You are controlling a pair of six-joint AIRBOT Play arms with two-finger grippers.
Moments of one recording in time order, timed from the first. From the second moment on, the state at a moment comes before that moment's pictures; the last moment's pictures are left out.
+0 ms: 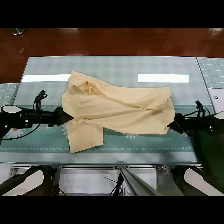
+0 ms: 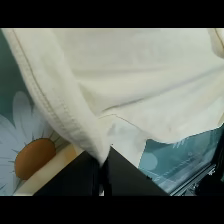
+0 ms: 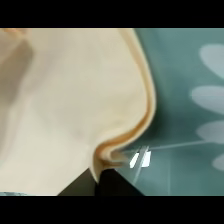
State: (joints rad) left arm 0.24 -1.18 0.53 0.61 -1.10 -1.06; right arm -0.43 -1.15 0.54 -0.92 1.09 1.35
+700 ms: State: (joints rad) left arm 0.28 -1.07 1.82 0.43 -1.12 -1.19; right arm -0.30 -1.06 1.99 -0.96 1.30 1.46
